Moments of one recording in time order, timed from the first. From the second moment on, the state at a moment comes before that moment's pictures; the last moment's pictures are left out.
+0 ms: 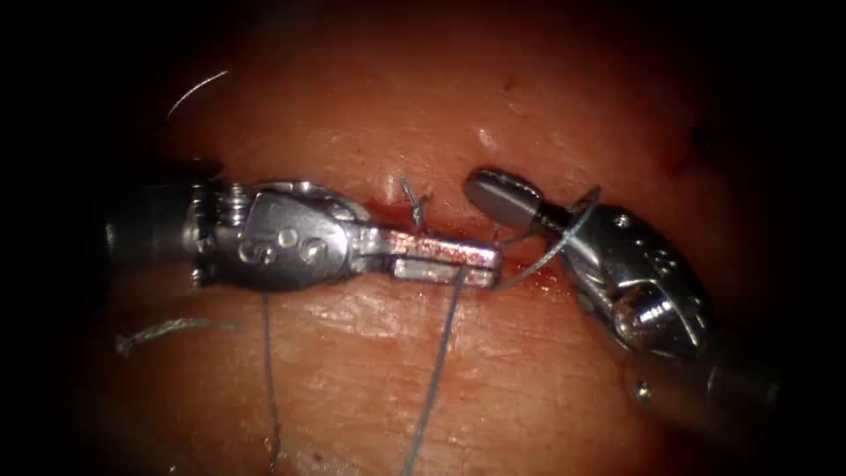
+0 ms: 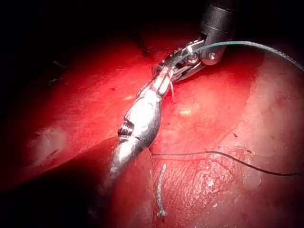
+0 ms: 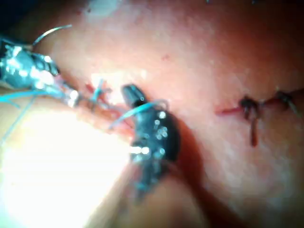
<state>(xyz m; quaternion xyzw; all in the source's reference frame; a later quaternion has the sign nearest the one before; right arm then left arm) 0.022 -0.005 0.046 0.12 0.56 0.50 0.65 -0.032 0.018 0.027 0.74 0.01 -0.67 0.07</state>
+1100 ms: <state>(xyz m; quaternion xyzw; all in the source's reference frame) 0.022 -0.005 0.041 0.06 0.52 0.46 0.72 -0.028 0.029 0.029 0.68 0.03 -0.73 -0.04</state>
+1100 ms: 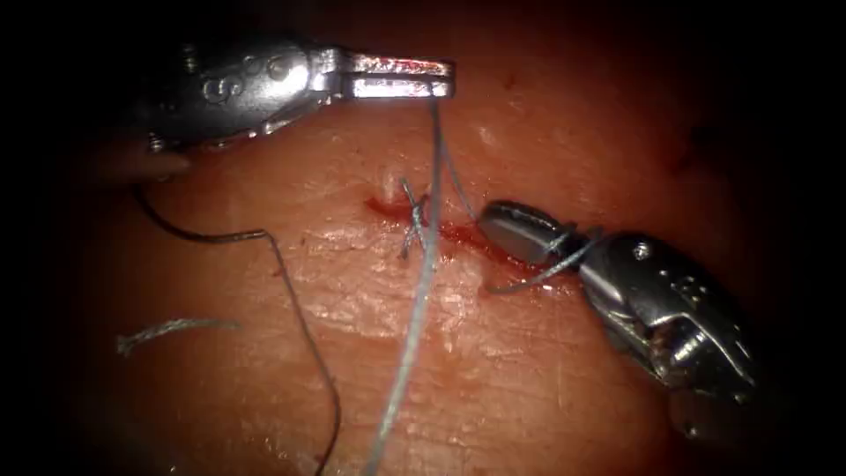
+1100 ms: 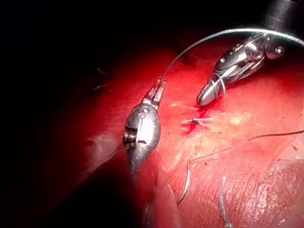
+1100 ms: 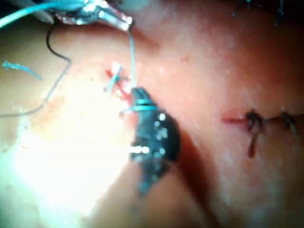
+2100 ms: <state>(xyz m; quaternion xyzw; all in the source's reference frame) 0.023 -0.011 0.037 0.03 0.48 0.44 0.75 -0.031 0.042 0.033 0.66 0.02 -0.75 -0.08</state>
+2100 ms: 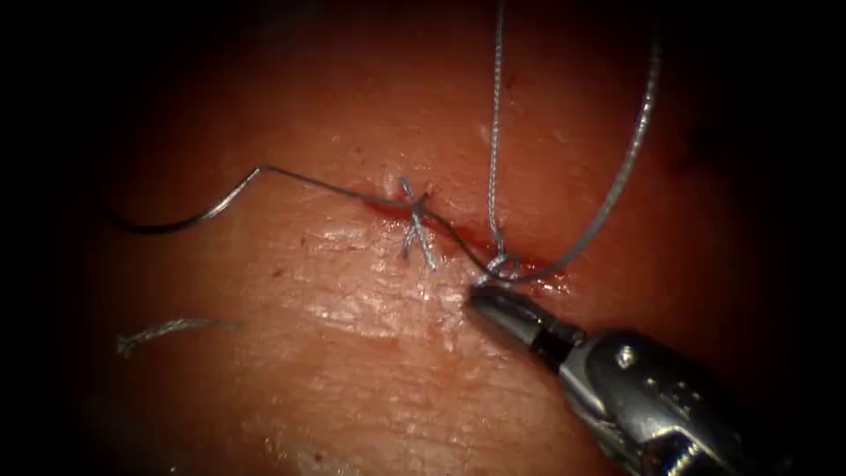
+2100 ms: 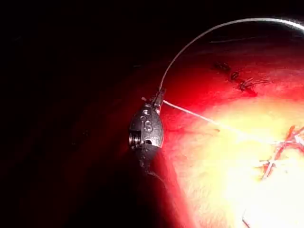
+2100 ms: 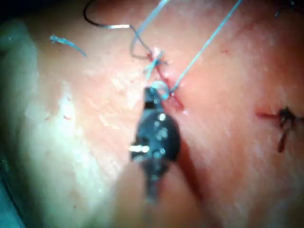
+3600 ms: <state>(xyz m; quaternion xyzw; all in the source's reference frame) 0.026 -0.017 0.037 0.13 0.48 0.42 0.76 -0.035 0.050 0.036 0.64 -0.06 -0.75 -0.12</state>
